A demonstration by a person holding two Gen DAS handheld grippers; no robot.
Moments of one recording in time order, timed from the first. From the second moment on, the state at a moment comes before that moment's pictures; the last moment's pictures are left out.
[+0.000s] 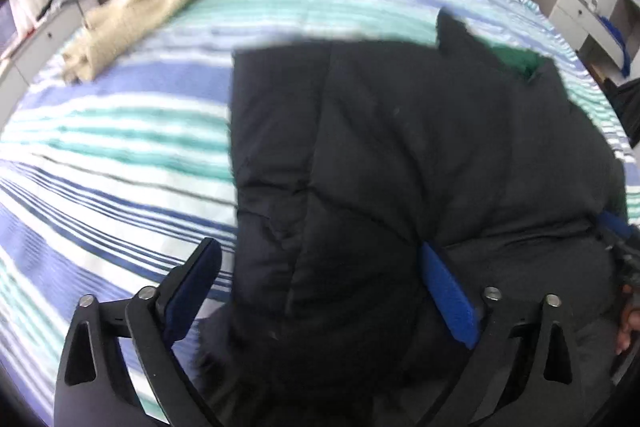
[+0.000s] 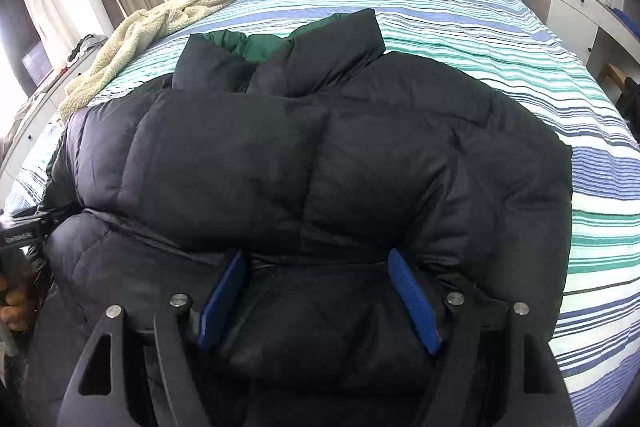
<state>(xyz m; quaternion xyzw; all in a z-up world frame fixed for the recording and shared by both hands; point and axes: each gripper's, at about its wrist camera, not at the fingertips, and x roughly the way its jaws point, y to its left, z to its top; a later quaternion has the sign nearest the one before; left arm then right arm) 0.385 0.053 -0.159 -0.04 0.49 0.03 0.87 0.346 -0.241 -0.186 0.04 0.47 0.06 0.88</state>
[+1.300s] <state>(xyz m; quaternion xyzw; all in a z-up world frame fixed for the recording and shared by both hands) 0.301 0.087 -0.077 0.04 0.43 0.03 0.90 0.322 -0.230 -0.151 0.02 0.46 0.06 0.88</state>
